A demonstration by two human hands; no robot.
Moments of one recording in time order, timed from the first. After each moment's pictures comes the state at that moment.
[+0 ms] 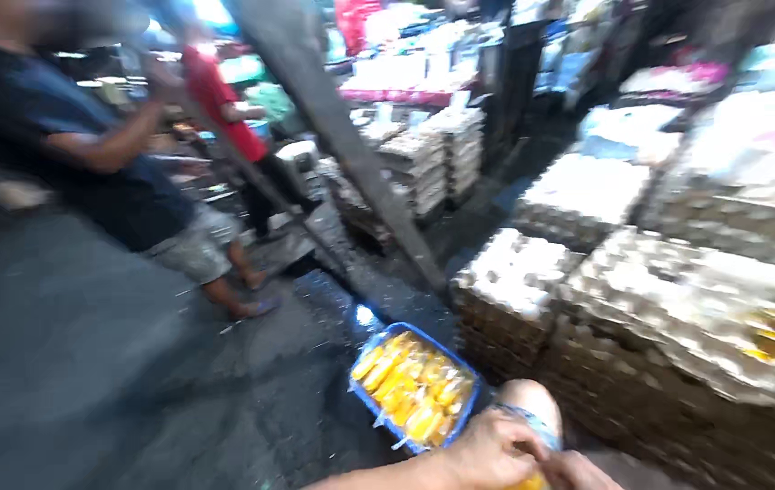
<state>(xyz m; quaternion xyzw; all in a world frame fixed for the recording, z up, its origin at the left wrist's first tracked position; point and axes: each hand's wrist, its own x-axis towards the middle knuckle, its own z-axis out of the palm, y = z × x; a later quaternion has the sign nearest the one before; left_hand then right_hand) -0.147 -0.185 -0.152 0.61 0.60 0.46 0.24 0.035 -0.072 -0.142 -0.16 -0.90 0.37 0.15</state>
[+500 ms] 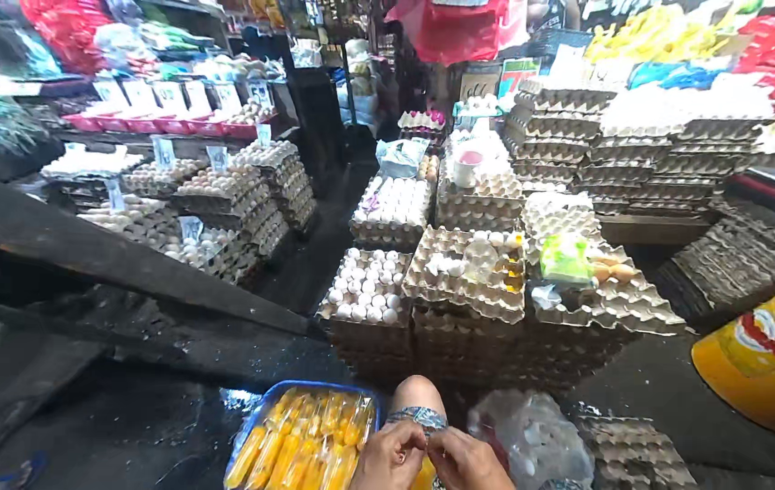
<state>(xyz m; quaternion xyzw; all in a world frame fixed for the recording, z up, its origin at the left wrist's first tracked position) -0.138 -0.177 -0.143 0.59 0.63 0.42 0.28 0.035 -0.095 -0.151 -0.24 -0.86 0.35 0.29</state>
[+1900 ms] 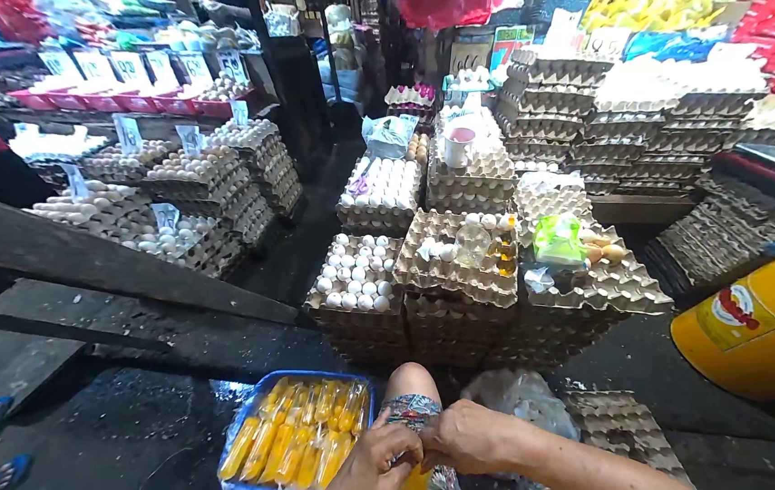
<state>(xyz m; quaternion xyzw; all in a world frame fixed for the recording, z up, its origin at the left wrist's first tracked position) -0.161 -0.177 -0.154 0.72 0.51 0.41 0.24 0.016 -0.030 -0.100 -0.02 -0.95 0.29 -0.14</state>
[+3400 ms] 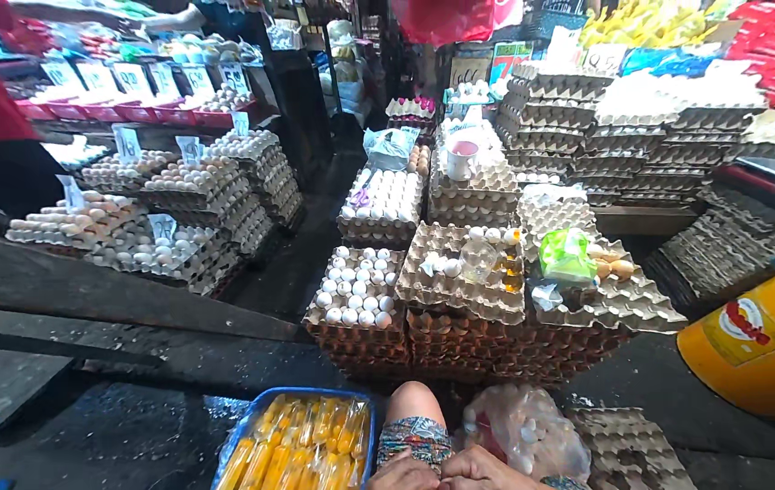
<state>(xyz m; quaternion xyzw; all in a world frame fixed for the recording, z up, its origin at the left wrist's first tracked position) -0.136 -0.180 -0.175 0.68 0.54 0.47 0.14 0.042 -0.036 -0.163 -0.05 -0.79 0.61 0.09</state>
